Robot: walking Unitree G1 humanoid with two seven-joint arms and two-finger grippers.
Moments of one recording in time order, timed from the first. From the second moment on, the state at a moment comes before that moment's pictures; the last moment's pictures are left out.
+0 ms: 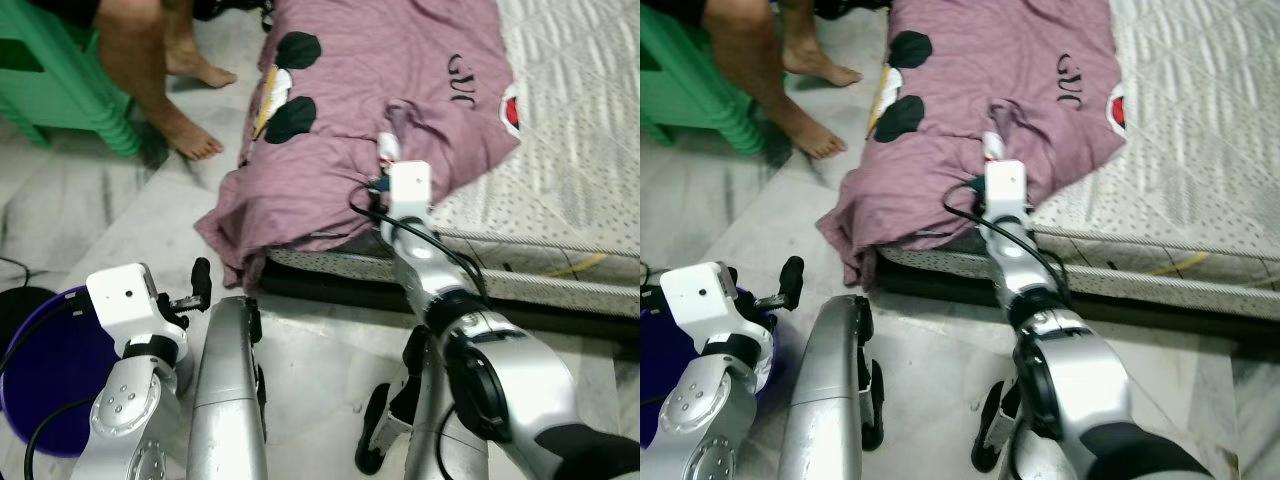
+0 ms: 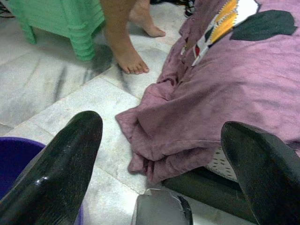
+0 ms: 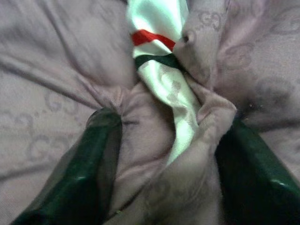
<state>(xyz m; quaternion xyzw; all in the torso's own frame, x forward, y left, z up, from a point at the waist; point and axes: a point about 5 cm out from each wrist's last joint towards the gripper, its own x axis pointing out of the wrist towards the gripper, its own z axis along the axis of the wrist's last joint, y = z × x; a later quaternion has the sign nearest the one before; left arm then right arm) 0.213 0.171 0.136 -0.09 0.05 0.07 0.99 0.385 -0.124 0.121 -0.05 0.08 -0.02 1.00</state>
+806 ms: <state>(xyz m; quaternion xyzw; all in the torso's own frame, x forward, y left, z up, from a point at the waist) 0.258 0.161 0.129 -0.09 0.04 0.03 0.99 0.221 -0.215 0.057 -0.12 0.25 -0.04 0.96</state>
